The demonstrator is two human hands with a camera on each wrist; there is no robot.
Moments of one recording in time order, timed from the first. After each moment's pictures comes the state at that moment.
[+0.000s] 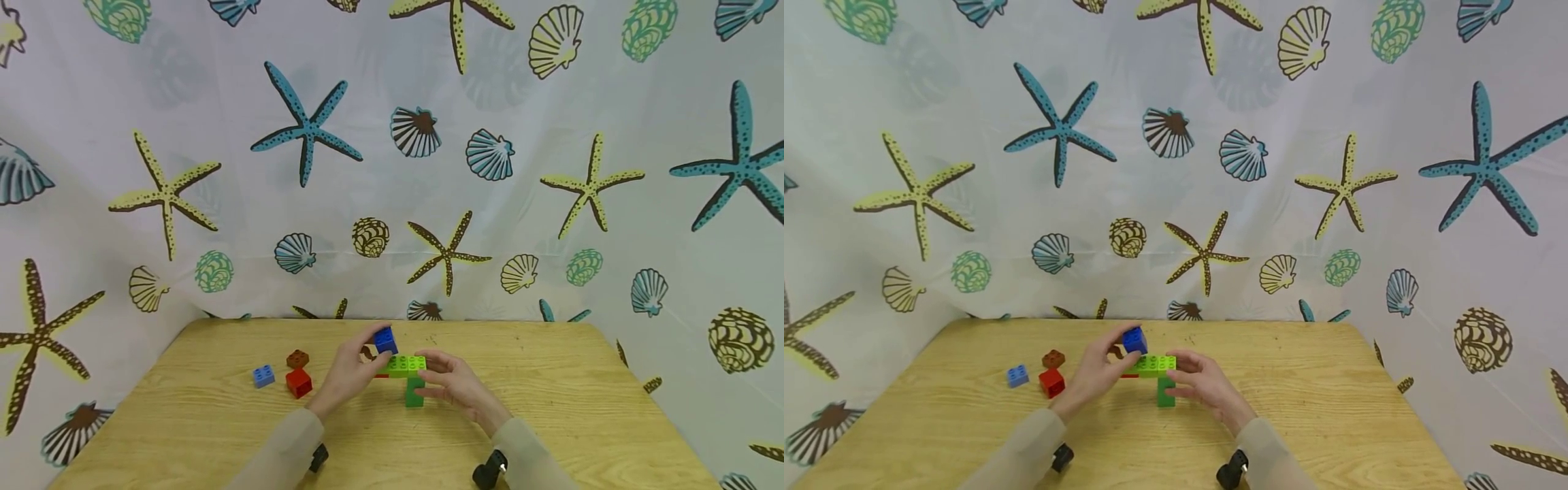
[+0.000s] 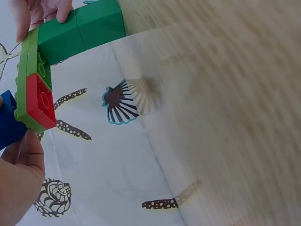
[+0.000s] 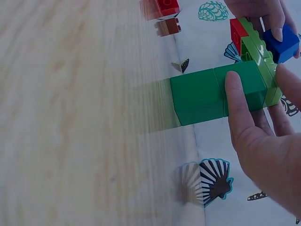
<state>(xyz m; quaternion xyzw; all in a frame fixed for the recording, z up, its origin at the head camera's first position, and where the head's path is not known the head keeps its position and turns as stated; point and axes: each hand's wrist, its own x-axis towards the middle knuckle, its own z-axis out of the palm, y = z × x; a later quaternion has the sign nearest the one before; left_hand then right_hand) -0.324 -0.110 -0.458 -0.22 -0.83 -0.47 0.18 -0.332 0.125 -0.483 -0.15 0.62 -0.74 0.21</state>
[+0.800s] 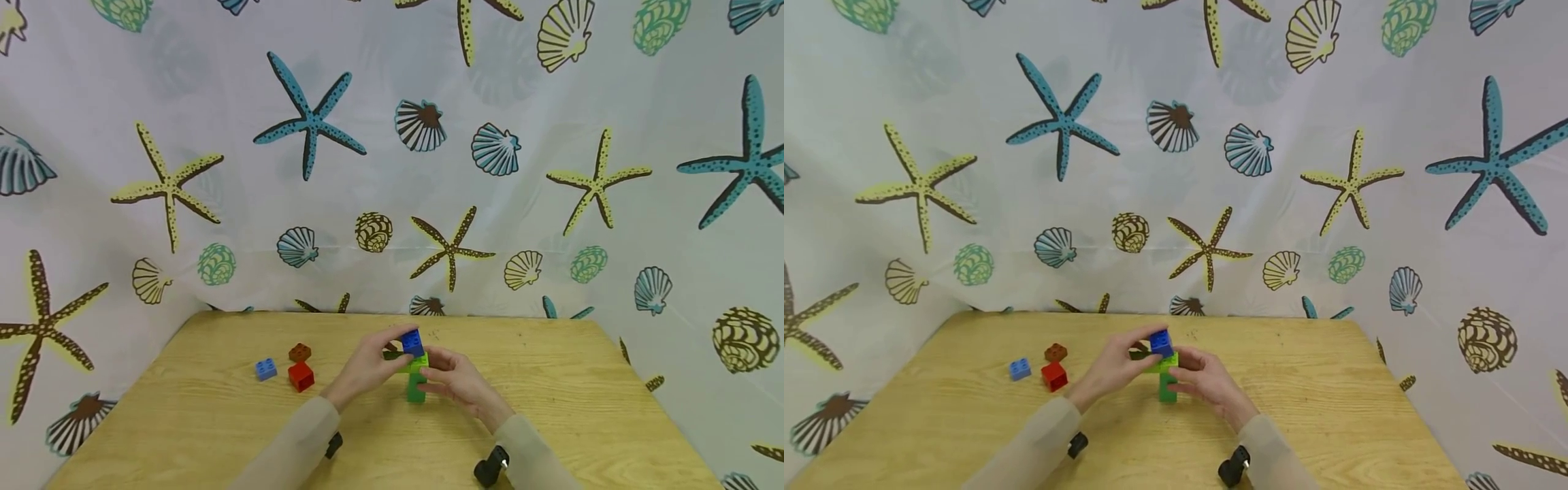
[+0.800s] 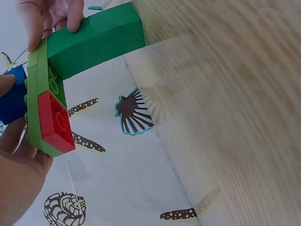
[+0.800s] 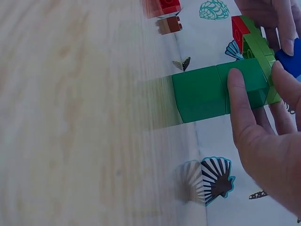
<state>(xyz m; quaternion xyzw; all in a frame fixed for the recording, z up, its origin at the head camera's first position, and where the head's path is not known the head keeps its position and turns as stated) -0.321 -0.089 -0.446 -0.28 -0.85 -0.43 0.12 -0.333 0.125 -0.485 -0.16 0.63 -0.73 0.20</state>
